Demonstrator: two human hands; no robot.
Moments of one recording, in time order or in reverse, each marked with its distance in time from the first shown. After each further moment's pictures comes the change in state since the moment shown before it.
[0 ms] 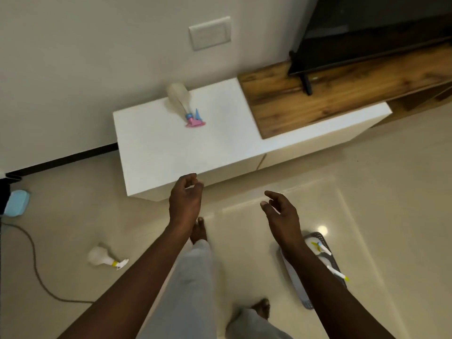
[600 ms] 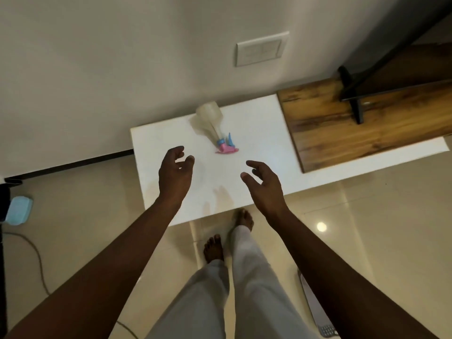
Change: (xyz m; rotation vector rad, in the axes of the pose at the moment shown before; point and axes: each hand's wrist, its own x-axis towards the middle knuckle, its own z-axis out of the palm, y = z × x) left_hand 0.247 0.078 -0.062 0.127 0.054 0.065; right_hand 0.169 -0.156 0.177 -0.106 -0.152 -0.075
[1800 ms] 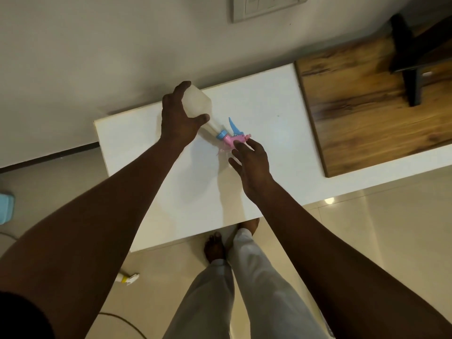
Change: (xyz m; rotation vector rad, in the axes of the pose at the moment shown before) left_hand 0.192 0.007 0.118 0.377 -0.117 0.228; right_hand 0.171 0.039 0.059 0.727 0.001 0.465
